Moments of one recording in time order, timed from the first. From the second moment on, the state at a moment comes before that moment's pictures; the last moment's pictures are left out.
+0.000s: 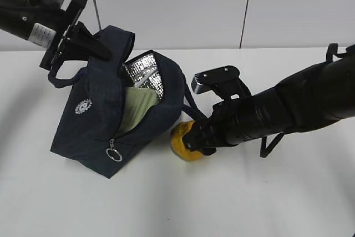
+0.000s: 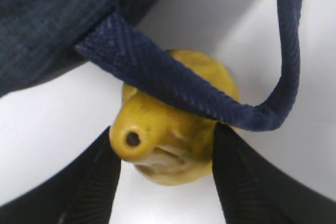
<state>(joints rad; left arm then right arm) -0.02 1.97 -1.53 -1.00 1.20 0.46 0.44 1.86 -0.91 1.51 0.30 -1.62</state>
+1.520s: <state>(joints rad) -0.02 1.97 -1.53 -0.98 1.20 0.46 0.44 1.77 -0.79 1.71 0.43 -2.04</state>
